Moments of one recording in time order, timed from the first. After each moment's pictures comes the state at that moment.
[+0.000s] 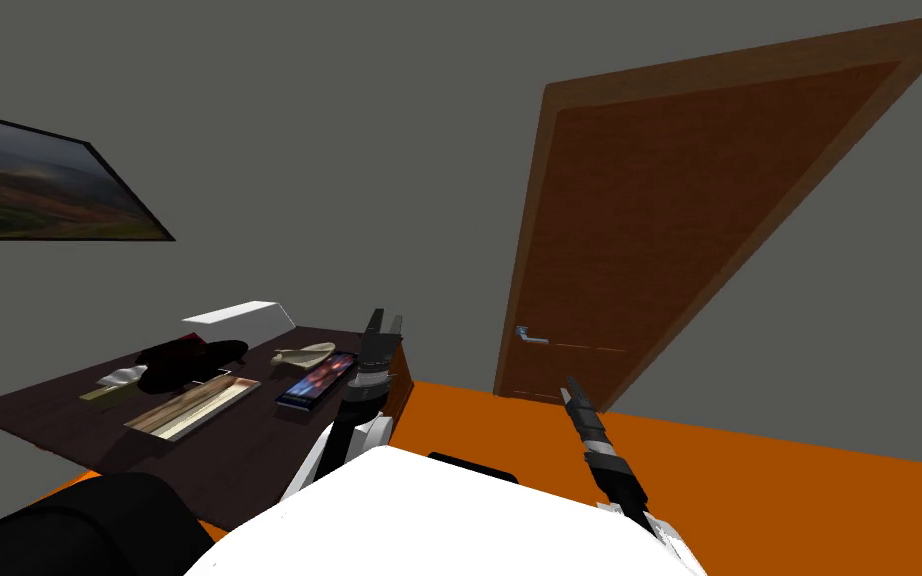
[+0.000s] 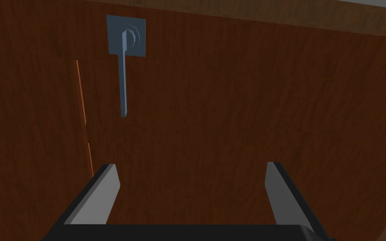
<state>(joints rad) 0.19 -0.13 -0.29 -1.16 0.39 -0.82 -0.36</state>
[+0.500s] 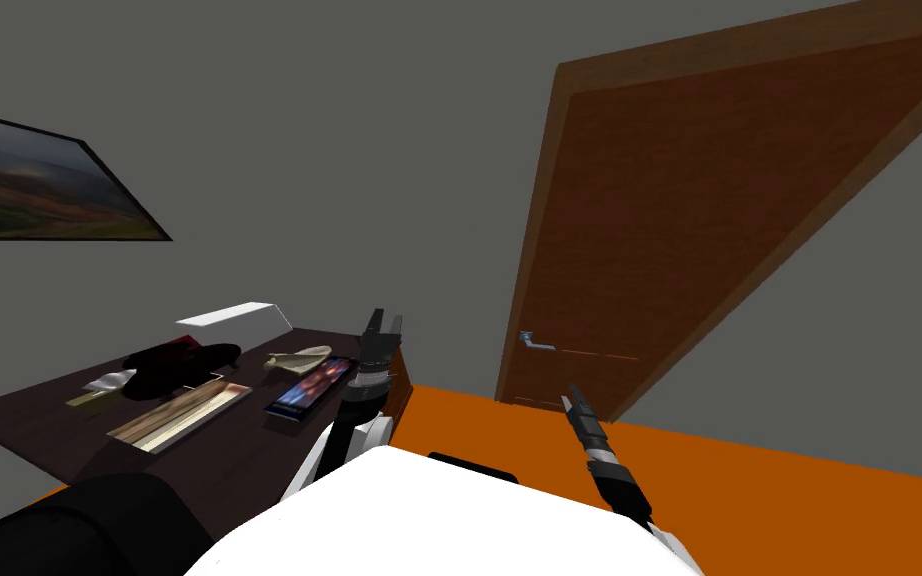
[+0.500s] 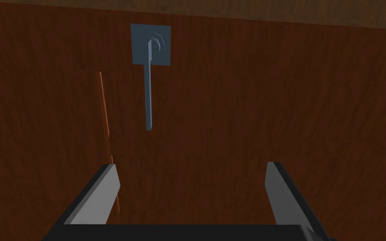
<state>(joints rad) 0.16 -0.14 -0.32 -1.03 0.42 -0.86 -0.41</state>
